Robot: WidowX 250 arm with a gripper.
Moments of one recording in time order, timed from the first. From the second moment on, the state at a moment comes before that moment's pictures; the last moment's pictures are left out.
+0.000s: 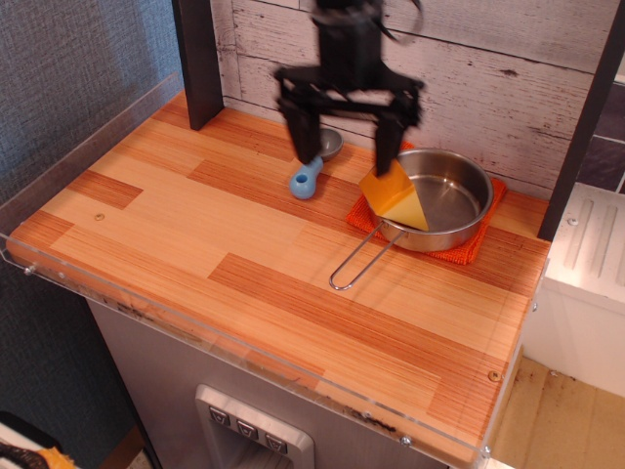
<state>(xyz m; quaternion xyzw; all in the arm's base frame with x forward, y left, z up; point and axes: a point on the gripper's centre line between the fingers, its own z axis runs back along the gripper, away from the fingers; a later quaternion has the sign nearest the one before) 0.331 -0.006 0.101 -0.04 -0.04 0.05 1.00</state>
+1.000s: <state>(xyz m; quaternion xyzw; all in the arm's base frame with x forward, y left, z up) 0.285 0.081 0.105 0.01 -0.02 -0.03 1.00</state>
